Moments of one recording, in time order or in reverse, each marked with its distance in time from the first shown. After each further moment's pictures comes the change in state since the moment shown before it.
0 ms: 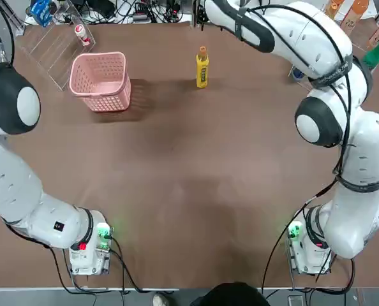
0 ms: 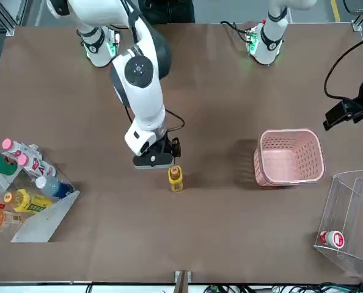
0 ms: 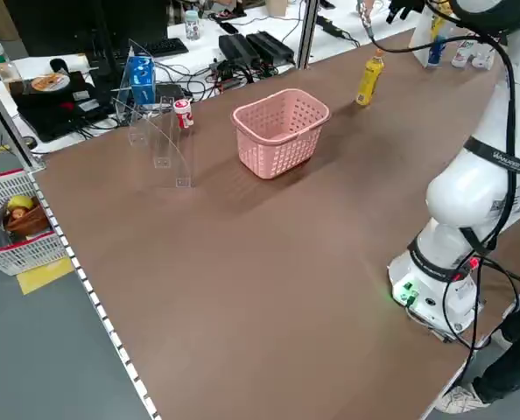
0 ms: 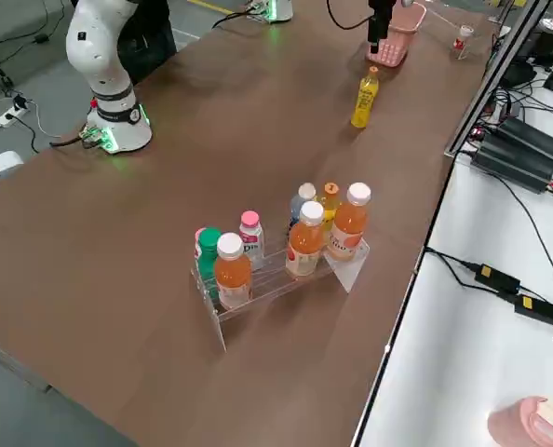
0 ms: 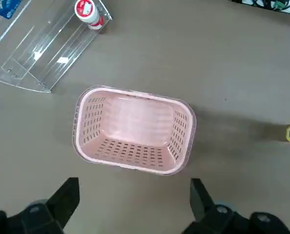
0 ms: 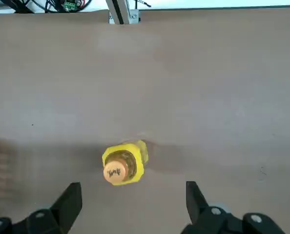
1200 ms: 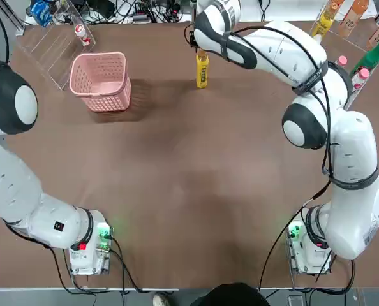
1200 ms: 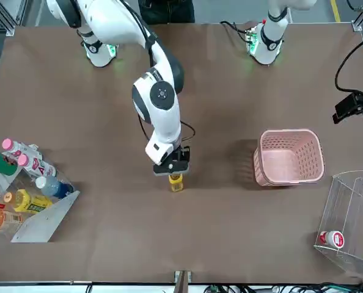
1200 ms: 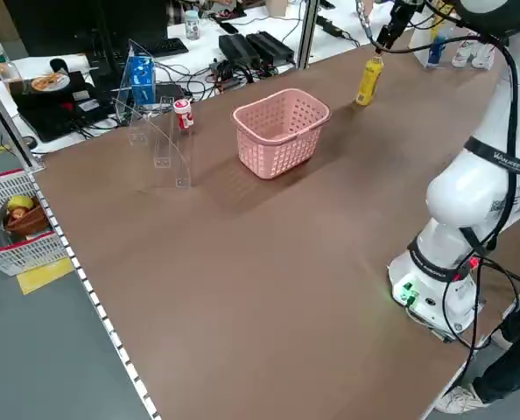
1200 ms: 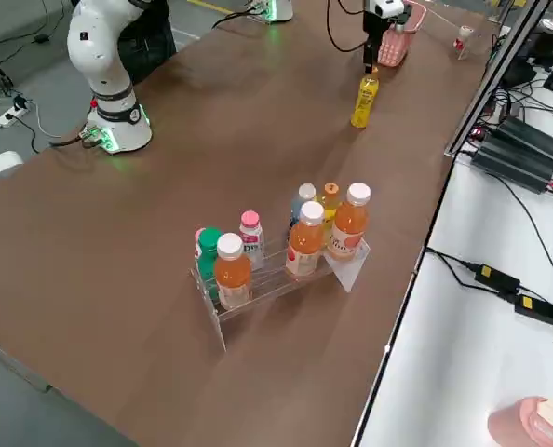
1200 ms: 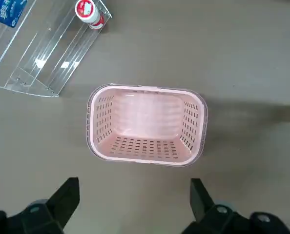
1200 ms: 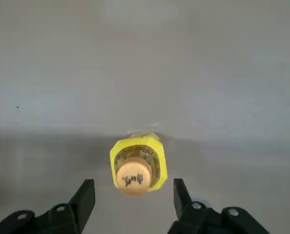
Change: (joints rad) left arm 0.001 -0.015 0.034 0.000 0.000 -0.035 0.135; right arm 0.047 0.114 -0.009 0.002 0.000 0.072 -0.002
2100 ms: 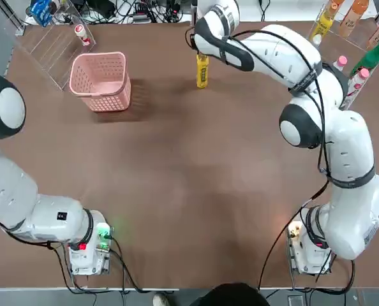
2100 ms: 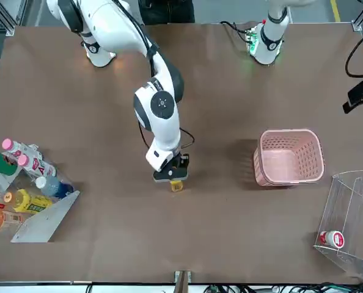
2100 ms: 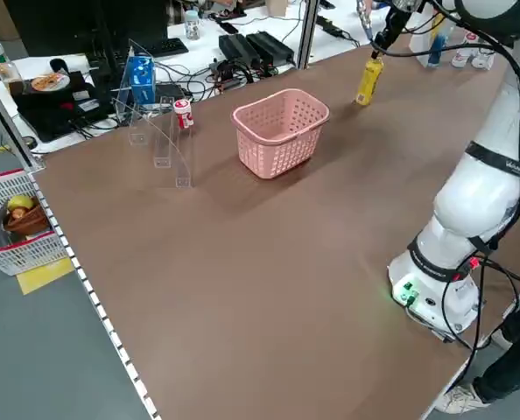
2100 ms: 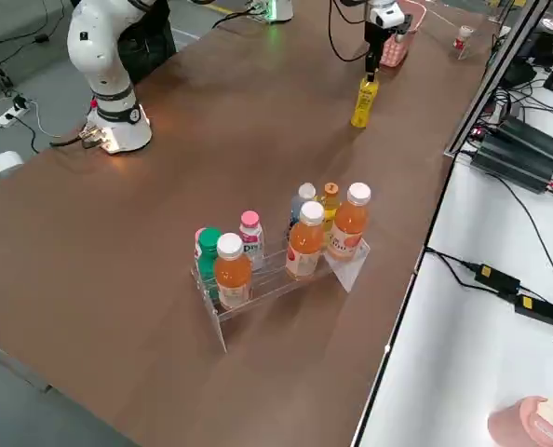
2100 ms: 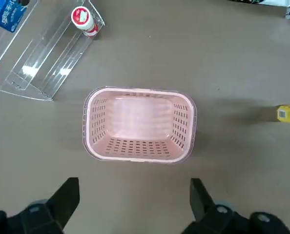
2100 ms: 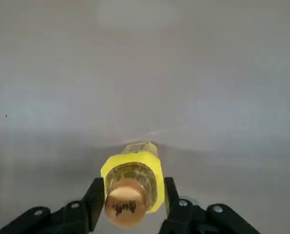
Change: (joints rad) left arm 0.267 -0.058 -0.282 0.000 0.000 -0.002 -0.002; right arm 0.001 0.037 -0.017 0.008 0.000 0.035 0.000
